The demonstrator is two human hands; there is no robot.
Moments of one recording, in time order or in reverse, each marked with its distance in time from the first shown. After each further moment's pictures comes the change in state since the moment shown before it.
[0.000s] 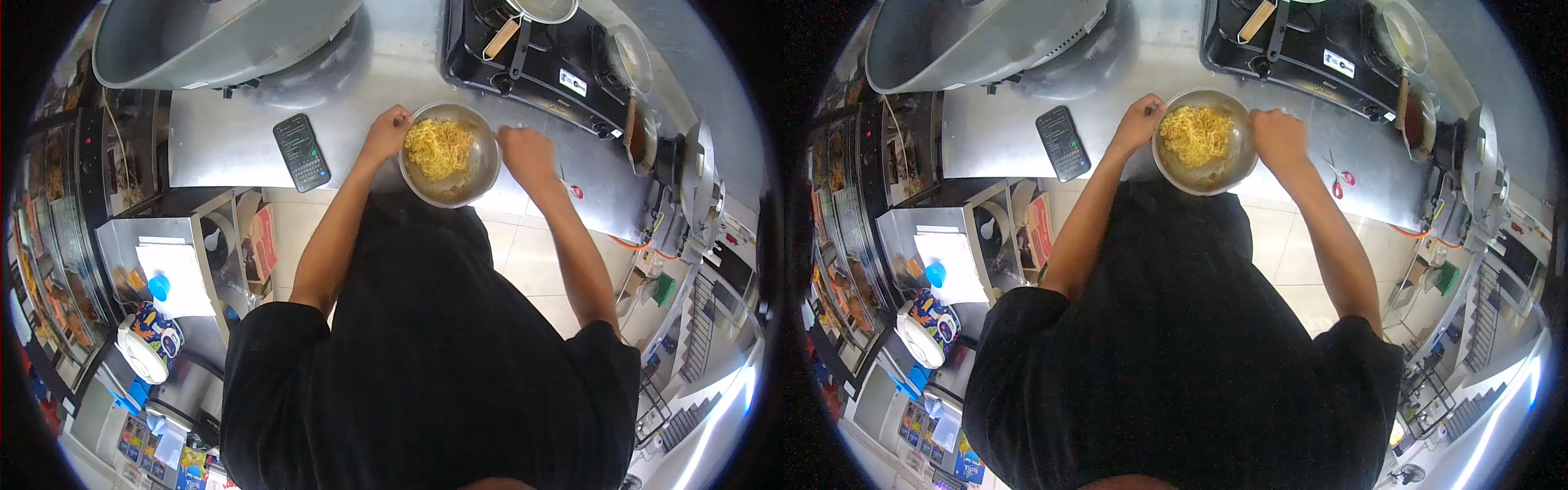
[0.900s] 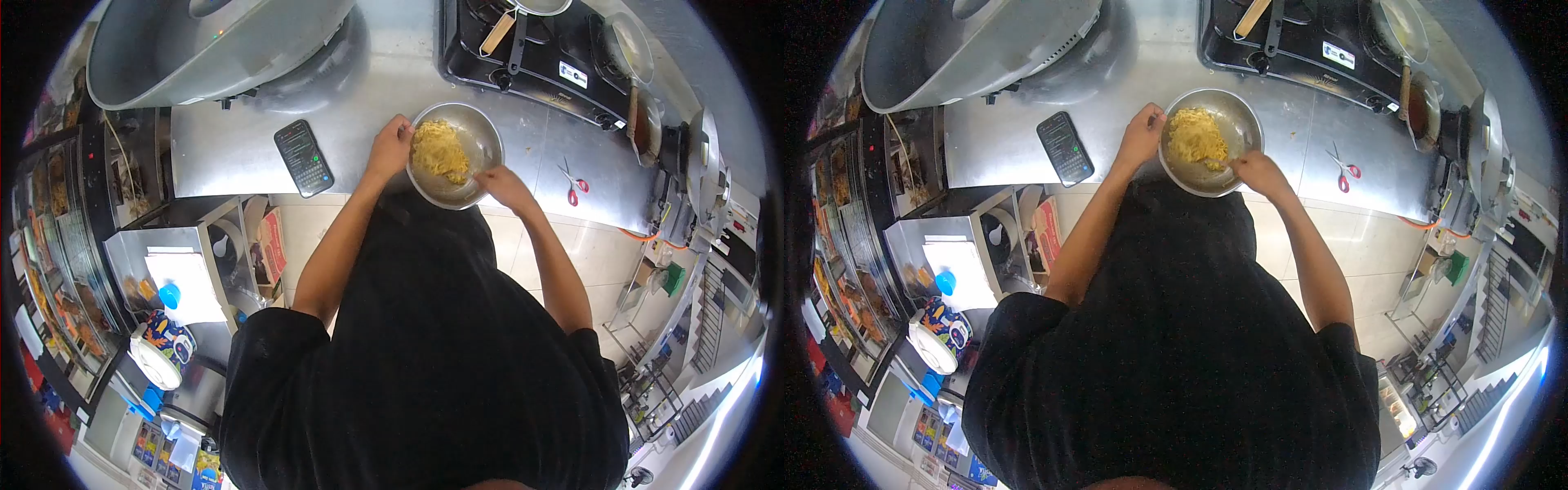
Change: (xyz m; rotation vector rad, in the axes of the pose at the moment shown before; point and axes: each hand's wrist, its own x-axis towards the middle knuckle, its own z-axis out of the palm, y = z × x) left_hand -0.027 0.013 0.010 0.161 0.095 0.063; right_hand -0.042 -0.003 0.096 0.847 -0.470 0.260
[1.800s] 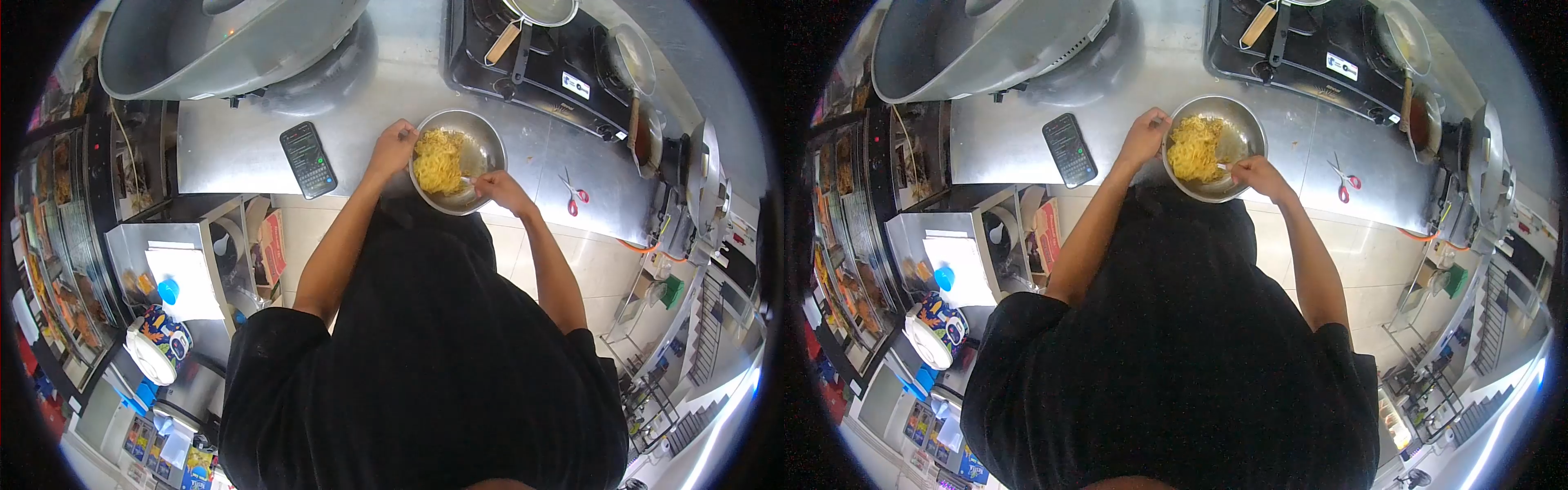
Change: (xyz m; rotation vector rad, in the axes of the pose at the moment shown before) left_hand 0.005 0.001 -0.006 -0.189 -0.138 -0.186; right_hand 0.012 0.019 0.004 0.231 -0.146 -0.143
